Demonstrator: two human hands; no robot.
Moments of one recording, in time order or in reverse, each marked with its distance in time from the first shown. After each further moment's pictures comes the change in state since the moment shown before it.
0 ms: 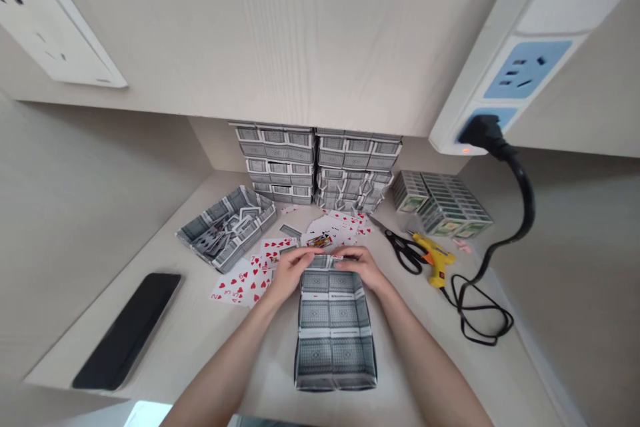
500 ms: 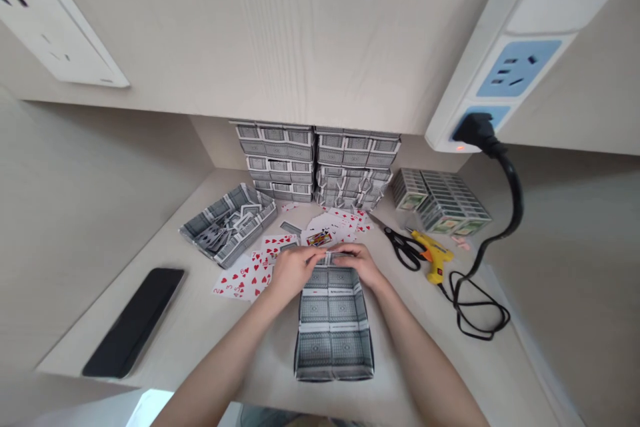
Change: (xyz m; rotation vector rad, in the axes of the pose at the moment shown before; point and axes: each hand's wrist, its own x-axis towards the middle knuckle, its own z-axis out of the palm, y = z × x) left_hand -0.005 0.017 0.005 0.681 -0.038 0.190; right_hand 0.000 0.003 0.002 -0.003 0.032 -0.009
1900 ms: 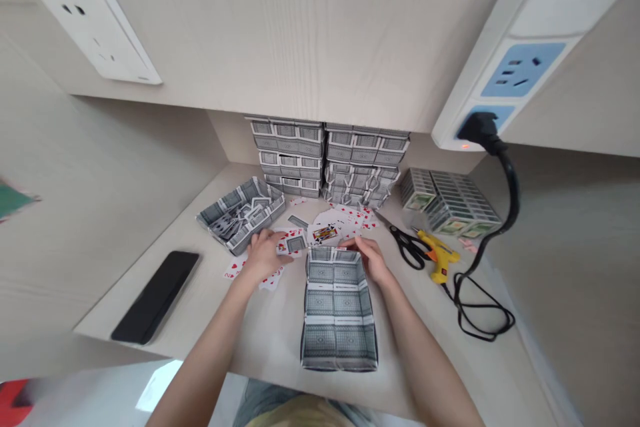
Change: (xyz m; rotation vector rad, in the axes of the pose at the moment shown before) left_hand -0.017 -0.058 -0.038 0.403 -0.098 -0.412; right_hand -0.010 -0.006 -0.006 0.075 0.050 0.001
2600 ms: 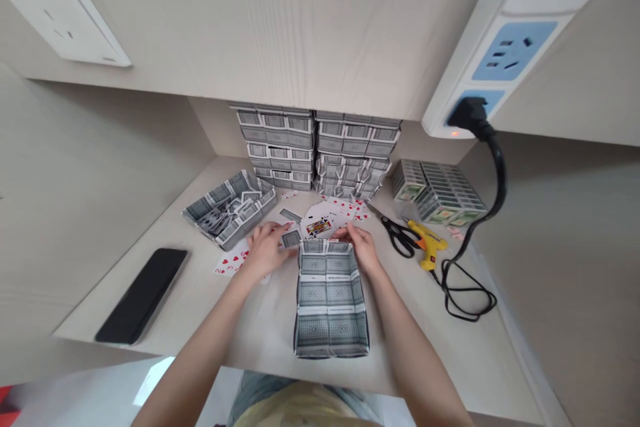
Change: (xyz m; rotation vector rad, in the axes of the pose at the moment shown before) left_hand -0.005 0.021 0.009 -0.021 0.059 0.105; right_hand 0.008 0.015 0.005 0.046 0.235 0.048
